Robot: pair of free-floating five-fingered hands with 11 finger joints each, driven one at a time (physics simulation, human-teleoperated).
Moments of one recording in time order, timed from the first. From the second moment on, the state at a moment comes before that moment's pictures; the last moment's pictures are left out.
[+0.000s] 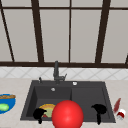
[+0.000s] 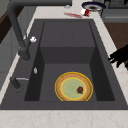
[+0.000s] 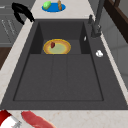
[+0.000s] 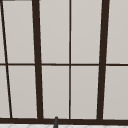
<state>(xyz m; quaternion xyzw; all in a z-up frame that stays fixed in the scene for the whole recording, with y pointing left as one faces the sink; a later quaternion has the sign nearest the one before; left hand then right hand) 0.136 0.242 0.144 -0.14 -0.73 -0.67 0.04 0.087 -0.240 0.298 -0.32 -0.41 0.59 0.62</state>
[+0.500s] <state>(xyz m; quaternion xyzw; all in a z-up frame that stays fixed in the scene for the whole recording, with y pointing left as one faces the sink) 0.136 0.242 0.144 -0.13 -0.73 -0.67 0.04 0.149 -0.204 0.296 -0.32 -0.41 0.59 0.62</state>
